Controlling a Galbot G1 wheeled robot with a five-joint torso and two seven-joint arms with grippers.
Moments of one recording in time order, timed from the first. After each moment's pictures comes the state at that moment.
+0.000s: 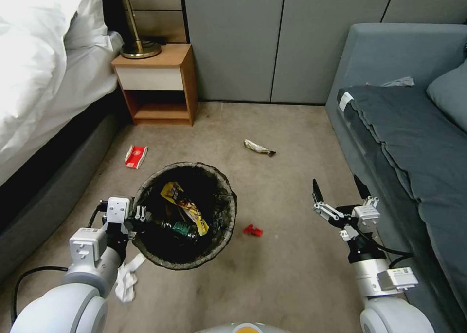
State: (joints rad) left arm 1.70 -1.39 -0.73 -2.50 -0.11 0.64 0.05; right arm -1.71 1.33 0.55 2.19 0.14 0.23 0.02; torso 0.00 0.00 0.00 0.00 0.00
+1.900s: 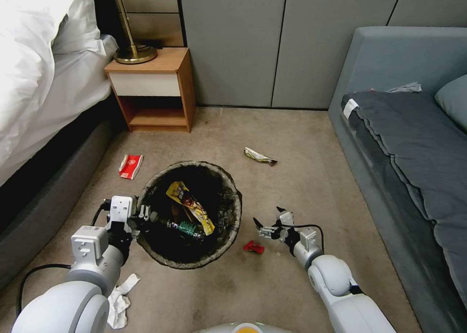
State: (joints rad) left arm 1.68 -1.38 -0.72 -2.50 -0.16 0.66 0.05; right arm -1.20 1.33 0.29 1.44 0.11 0.02 -0.33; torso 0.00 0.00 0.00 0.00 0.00
